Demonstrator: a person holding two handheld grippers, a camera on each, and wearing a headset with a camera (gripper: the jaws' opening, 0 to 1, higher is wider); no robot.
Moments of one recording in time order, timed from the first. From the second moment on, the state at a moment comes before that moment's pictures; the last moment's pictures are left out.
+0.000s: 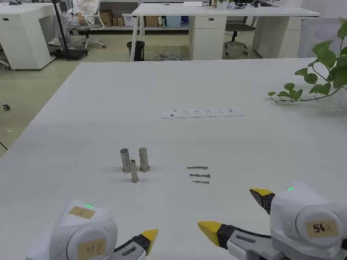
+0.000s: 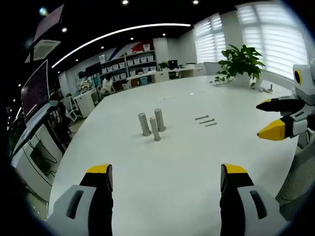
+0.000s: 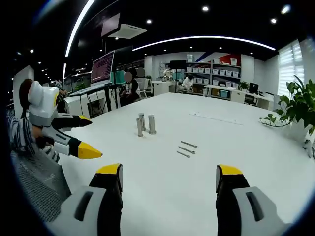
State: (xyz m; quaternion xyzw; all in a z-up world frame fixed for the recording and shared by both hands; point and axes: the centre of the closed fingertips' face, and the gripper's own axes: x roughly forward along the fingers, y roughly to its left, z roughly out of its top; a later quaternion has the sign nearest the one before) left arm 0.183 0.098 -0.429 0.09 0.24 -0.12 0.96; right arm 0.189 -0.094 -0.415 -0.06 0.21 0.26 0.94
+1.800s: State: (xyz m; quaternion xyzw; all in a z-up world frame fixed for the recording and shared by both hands) left arm 0.183 0.098 -0.430 0.10 0.25 -0.13 0.96; right arm 0.190 -0.093 -0.410 -0.07 0.19 0.26 0.94
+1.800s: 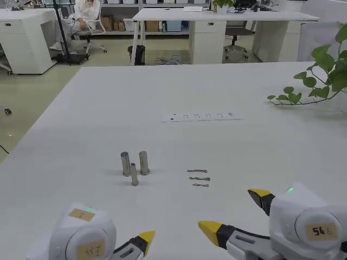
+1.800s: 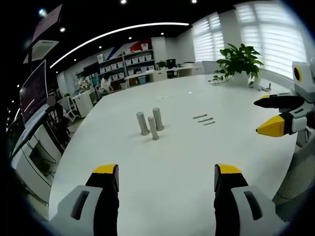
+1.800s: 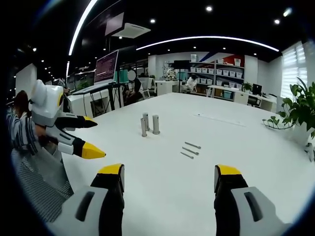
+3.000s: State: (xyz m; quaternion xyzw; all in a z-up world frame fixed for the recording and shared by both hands) left arm 0.221 0.094 -0.423 0.11 0.24 -0.17 0.95; right arm 0.191 -0.093 -0.405 -0.05 0.19 0.26 0.95
